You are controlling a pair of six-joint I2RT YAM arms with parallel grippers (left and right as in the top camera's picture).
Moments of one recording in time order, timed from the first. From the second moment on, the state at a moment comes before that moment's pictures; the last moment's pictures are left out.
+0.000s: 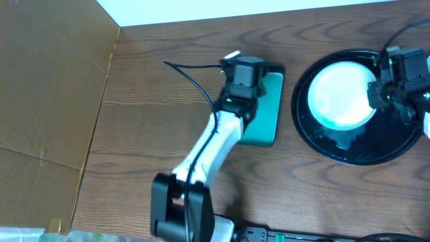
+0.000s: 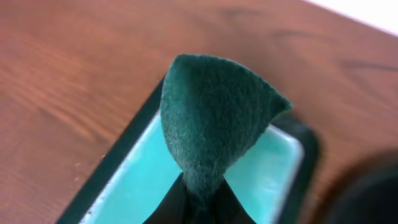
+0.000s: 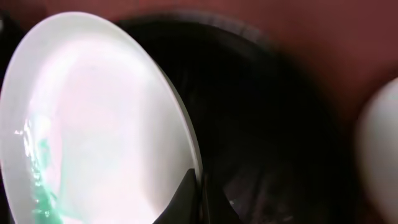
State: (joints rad) left arm -0.21 1.59 1.06 -0.34 -0.35 -0.55; right arm 0.32 1.61 1.10 -0.35 0.04 0.09
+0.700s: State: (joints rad) left arm -0.13 1.81 1.06 -0.33 -0.22 -0.57; right arm 0.61 1.54 1.10 -0.12 0.80 -0.50
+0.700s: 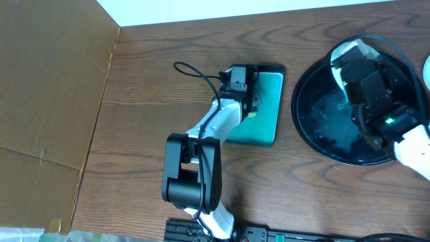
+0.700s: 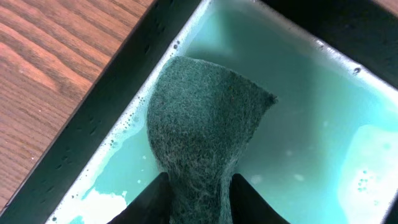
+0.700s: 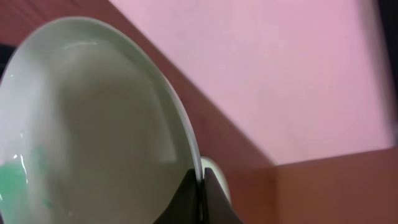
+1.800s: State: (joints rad) left arm -0.13 1.76 1.06 -0.37 -0.22 -0.57; right arm 0.31 1.70 1.11 -0.32 0.04 0.07
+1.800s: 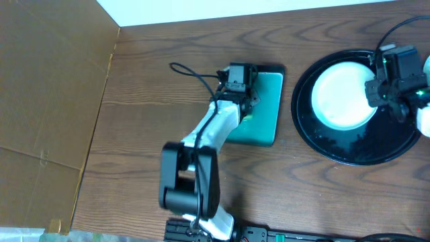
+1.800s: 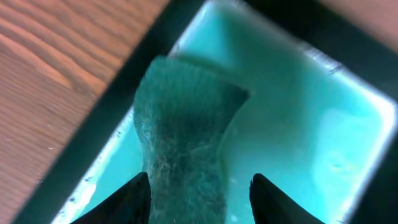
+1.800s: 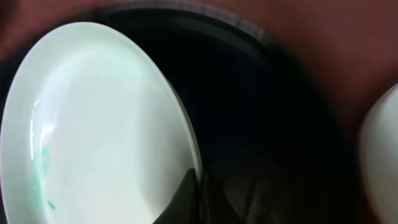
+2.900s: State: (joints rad) left arm -0.11 1.82 1.06 -0.30 -0.28 -0.57; right arm 0.21 1.91 1.11 -0.30 -0.05 0.15
